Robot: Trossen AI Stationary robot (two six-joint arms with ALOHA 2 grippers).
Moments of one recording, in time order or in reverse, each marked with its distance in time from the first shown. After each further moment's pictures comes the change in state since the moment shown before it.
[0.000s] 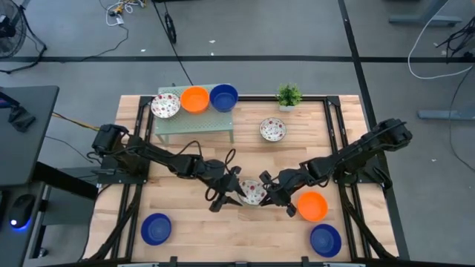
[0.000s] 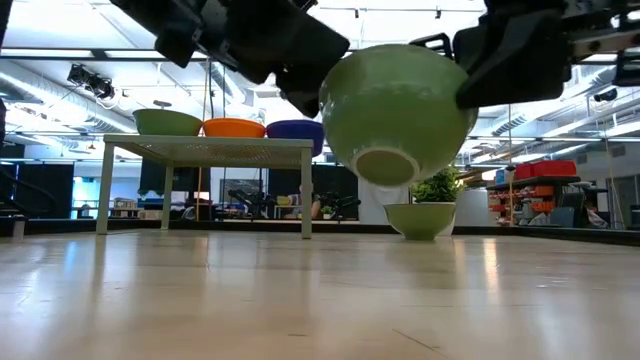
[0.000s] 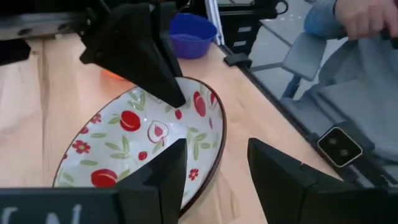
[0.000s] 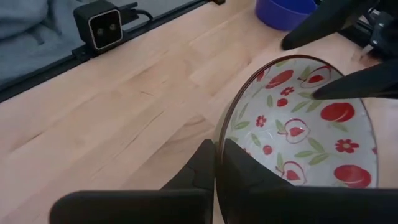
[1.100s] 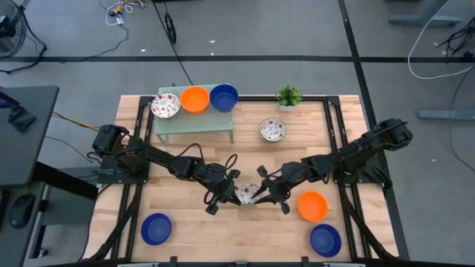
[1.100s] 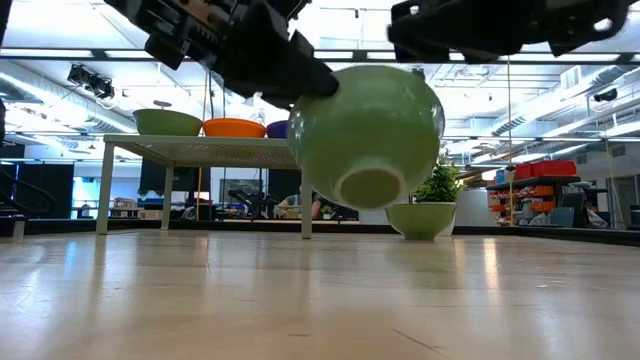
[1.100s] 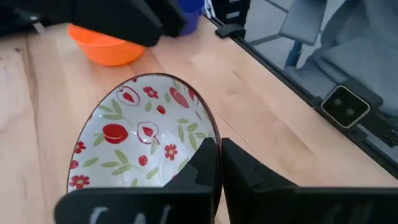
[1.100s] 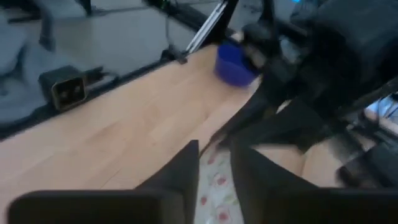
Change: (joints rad) left arm -0.011 0.004 -0.005 -0.059 -0.014 0.138; right arm -0.024 -0.004 0.004 0.218 0.001 -0.018
